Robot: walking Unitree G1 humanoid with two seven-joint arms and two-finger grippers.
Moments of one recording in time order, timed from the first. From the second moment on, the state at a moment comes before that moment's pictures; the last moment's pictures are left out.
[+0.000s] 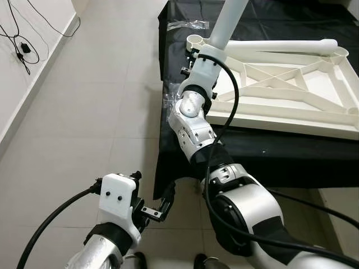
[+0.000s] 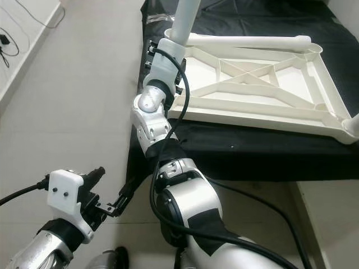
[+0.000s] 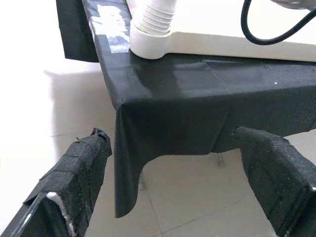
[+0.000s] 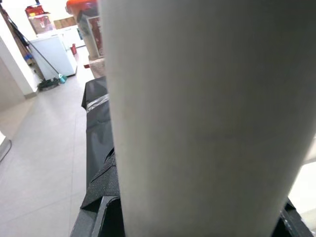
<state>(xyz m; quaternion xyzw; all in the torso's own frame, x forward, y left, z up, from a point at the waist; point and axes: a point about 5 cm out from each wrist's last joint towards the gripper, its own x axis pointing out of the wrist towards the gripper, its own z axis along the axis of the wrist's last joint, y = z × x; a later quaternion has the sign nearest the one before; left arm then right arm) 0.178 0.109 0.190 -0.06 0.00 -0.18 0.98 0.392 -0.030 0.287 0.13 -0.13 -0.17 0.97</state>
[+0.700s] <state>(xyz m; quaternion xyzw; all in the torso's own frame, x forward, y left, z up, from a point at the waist) 0.177 0.105 0.190 -0.07 0.00 -0.18 0.98 0.386 -0.012 0.316 0.07 -0.25 -0.02 0.97</state>
